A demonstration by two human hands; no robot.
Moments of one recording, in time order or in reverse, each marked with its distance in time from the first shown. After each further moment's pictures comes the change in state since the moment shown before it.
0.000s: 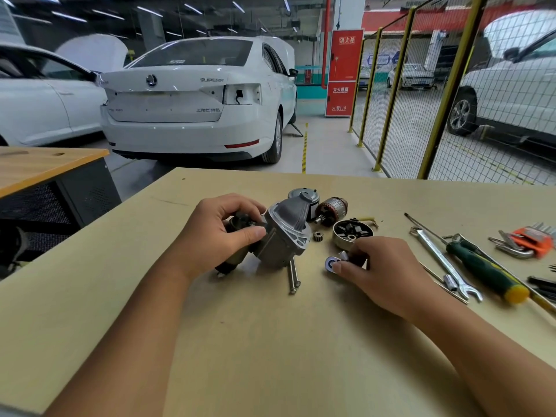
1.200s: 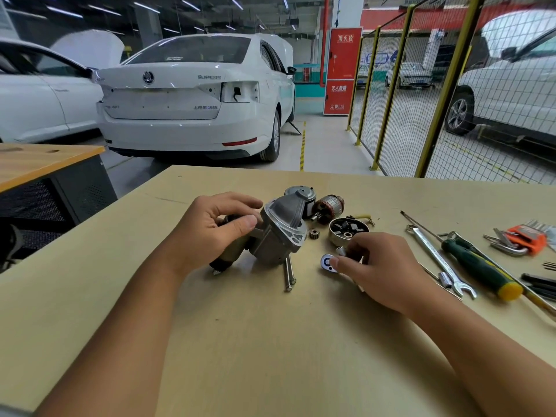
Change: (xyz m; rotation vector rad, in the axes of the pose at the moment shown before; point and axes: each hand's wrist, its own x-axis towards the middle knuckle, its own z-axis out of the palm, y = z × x) left_hand -0.001 0.003 -0.001 -0.027 -0.016 -0.027; right_hand -0.003 -0.002 -0.005 0.153 -0.016 0.060
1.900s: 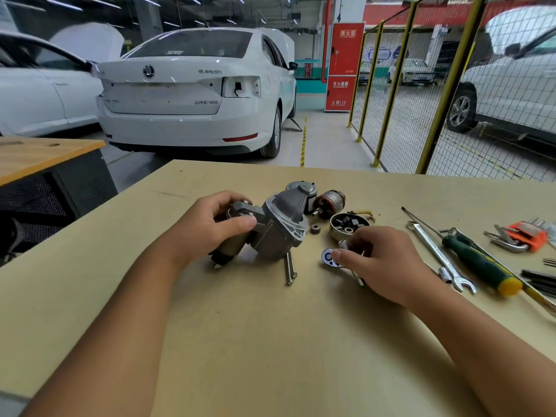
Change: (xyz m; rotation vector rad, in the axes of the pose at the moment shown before) left_hand 0.000 -0.011 -0.006 -0.093 -0.054 -0.285; right_hand 0.000 -0.005 -0.002 0.027 0.026 -0.014
